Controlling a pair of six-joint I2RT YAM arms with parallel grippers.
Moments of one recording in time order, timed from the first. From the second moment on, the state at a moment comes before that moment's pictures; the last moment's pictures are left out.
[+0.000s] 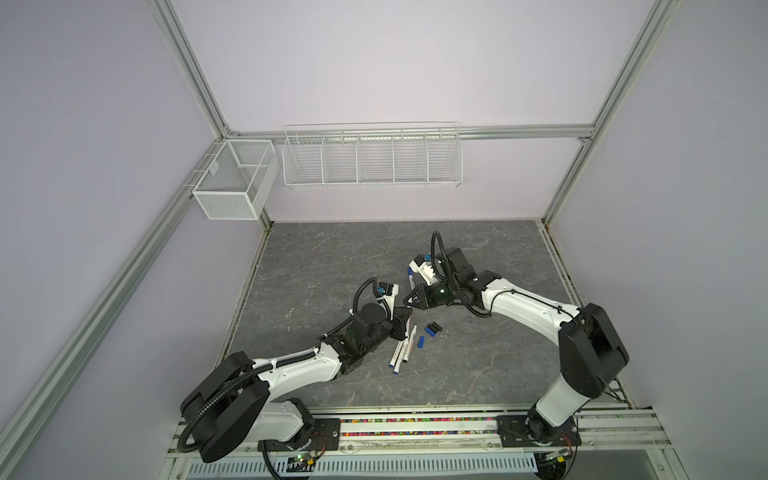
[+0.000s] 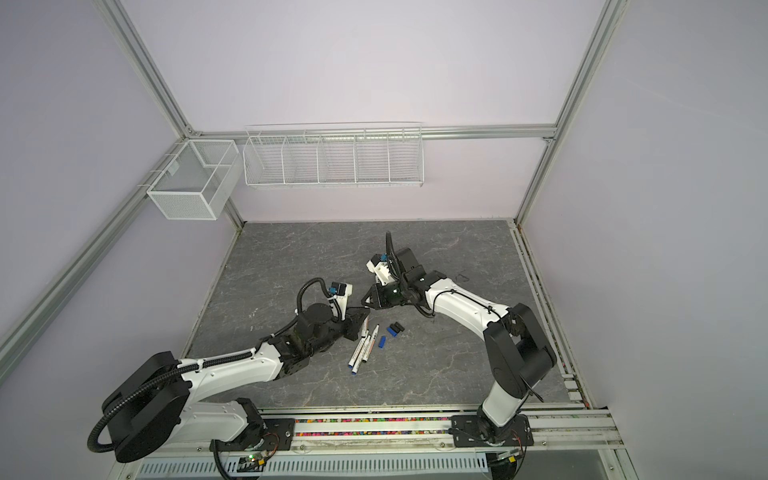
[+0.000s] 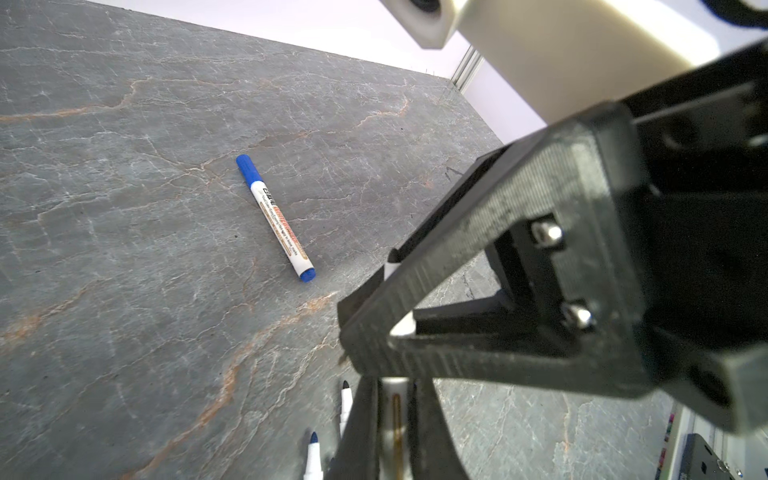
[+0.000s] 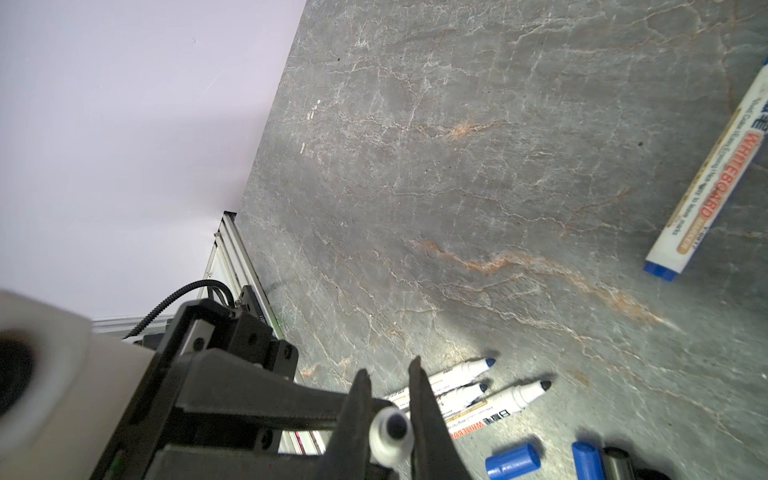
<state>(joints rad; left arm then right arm) -0.88 1.31 0.52 0.42 -0.04 -0.49 0.63 1.68 1.18 -0.34 -0.61 0.42</state>
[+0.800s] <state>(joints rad) -0.88 1.35 0.53 0.39 0.04 -0.46 0.58 1.63 1.14 -0.29 -0.69 0.46</state>
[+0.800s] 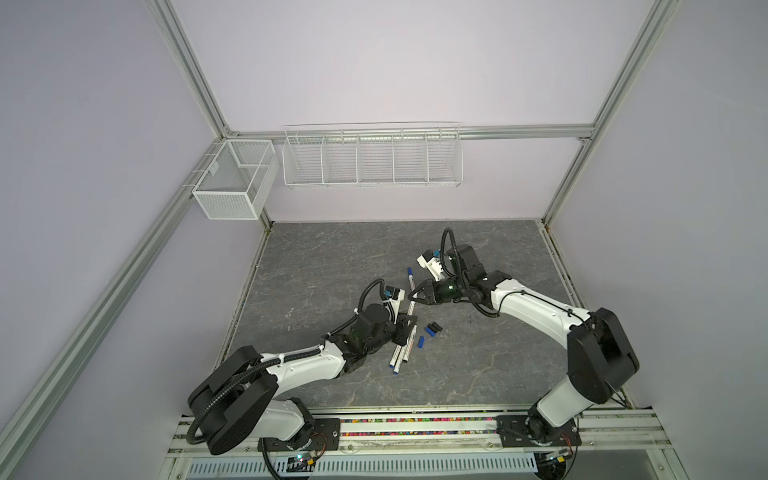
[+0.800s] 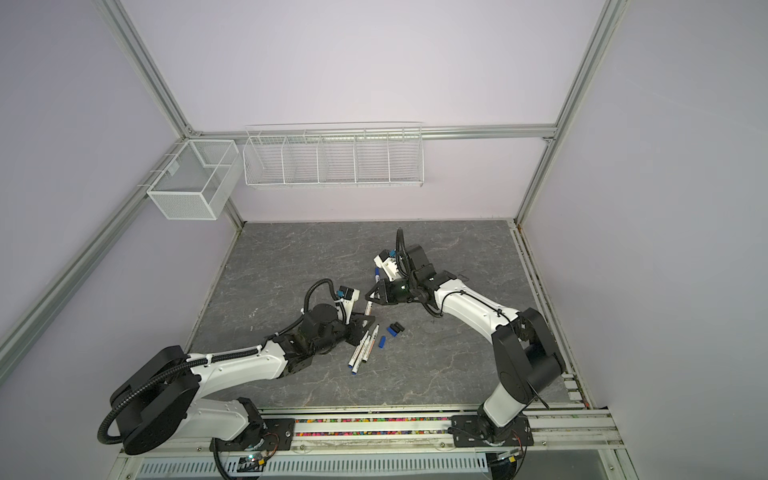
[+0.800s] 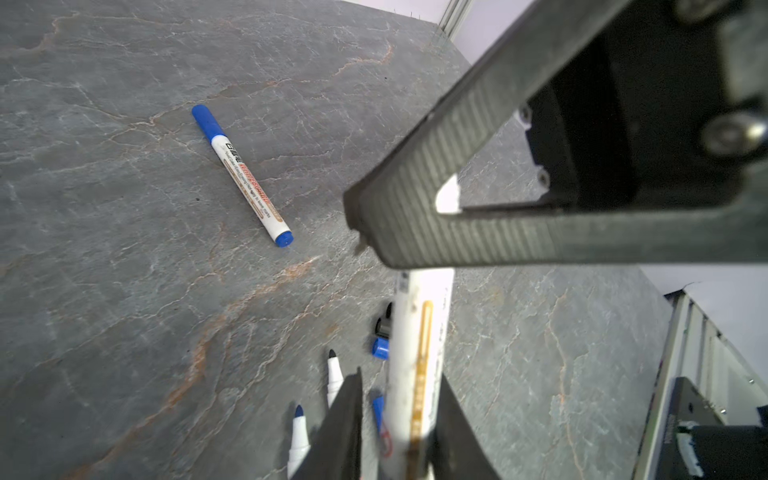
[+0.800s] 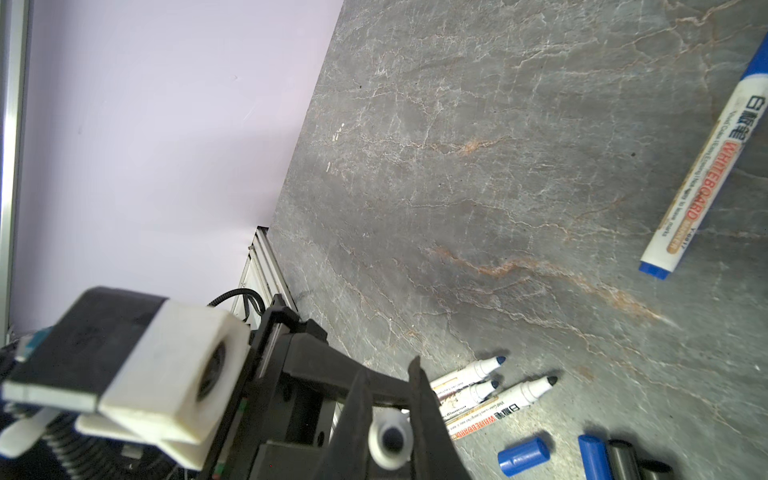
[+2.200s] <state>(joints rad) -0.88 1.39 0.56 0.31 -0.09 -0.49 0.61 1.63 1.04 -0.65 -0.27 0.29</state>
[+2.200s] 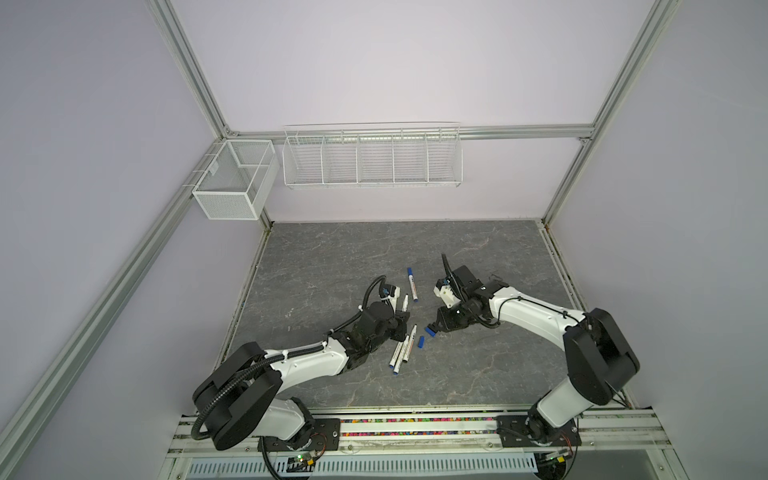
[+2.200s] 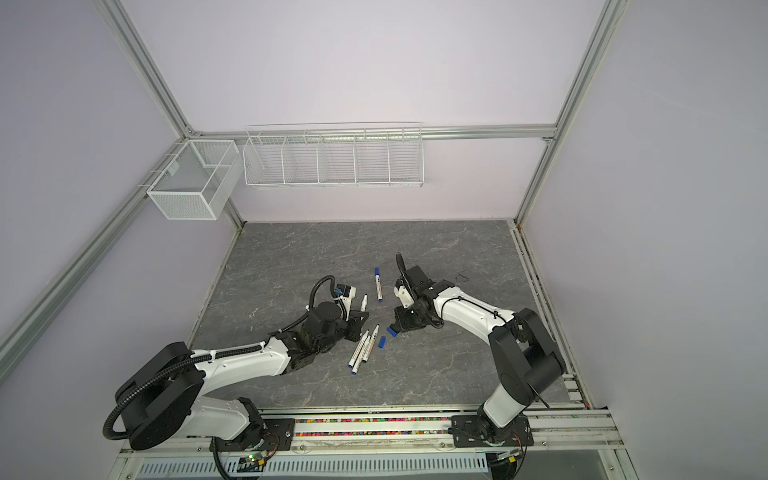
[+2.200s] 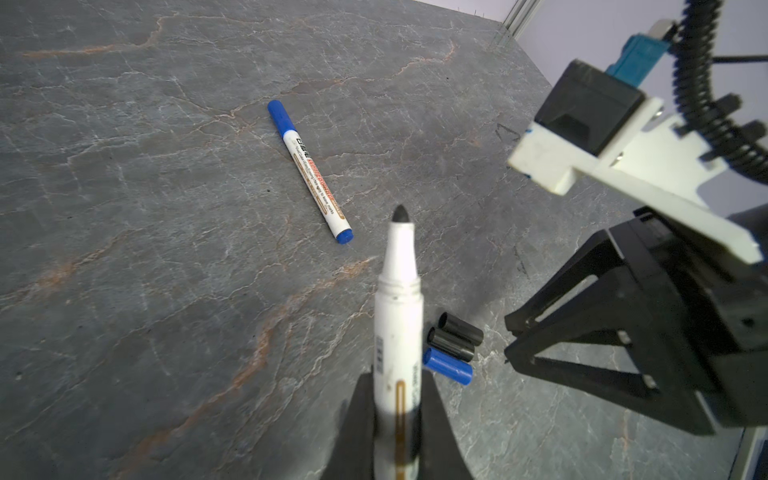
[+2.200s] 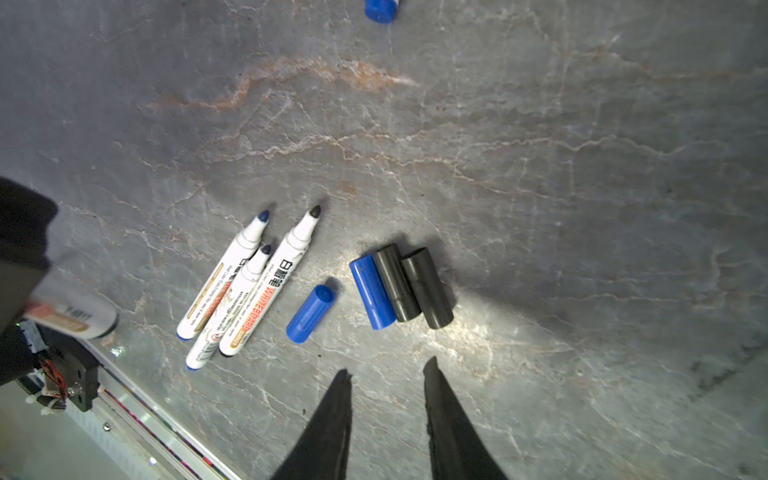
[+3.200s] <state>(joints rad) -0.88 1.37 0.56 0.29 -0.10 -0.50 0.64 1.79 1.12 -0.64 -0.27 0.28</state>
